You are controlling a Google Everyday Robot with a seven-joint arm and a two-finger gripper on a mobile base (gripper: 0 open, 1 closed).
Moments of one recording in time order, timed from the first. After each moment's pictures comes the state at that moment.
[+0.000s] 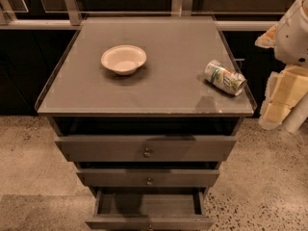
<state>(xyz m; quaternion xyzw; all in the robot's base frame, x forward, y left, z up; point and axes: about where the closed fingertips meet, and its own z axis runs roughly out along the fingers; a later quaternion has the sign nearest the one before) 0.438 -0.217 0.976 -0.60 0.78 -0.03 0.16</state>
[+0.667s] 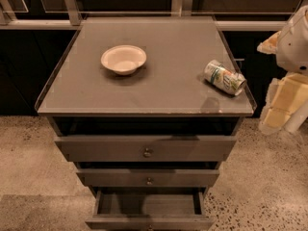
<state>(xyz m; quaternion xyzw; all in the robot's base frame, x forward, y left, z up) 0.437 -0.221 0.965 -0.60 0.79 -0.03 0.17</state>
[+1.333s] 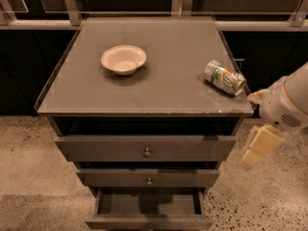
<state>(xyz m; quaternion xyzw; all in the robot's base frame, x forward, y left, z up) 0.430 -0.226 0.852 -0.54 0.82 0.05 0.19</state>
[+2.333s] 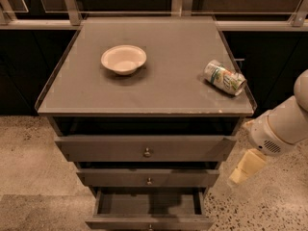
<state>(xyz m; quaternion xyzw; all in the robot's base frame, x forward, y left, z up) 0.424 -0.233 0.757 -0.47 0.86 0.10 0.16</state>
